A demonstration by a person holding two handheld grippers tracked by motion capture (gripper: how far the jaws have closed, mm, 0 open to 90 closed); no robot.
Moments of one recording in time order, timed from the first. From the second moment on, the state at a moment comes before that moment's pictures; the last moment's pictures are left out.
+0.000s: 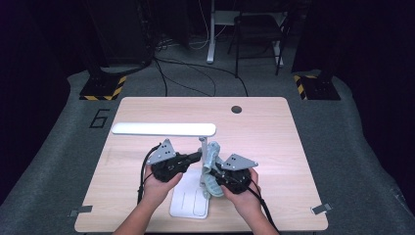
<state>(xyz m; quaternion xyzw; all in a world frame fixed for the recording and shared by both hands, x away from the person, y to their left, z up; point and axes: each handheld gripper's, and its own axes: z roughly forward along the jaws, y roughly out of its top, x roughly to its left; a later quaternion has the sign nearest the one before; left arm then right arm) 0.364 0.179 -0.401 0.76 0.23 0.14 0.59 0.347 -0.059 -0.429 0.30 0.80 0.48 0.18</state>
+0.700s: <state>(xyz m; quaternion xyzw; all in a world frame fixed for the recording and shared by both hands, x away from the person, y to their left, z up) 0.365 0.181 -0.400 0.76 0.22 0.14 0.59 0.351 -0.051 -0.491 0.32 0.83 0.42 0.16</state>
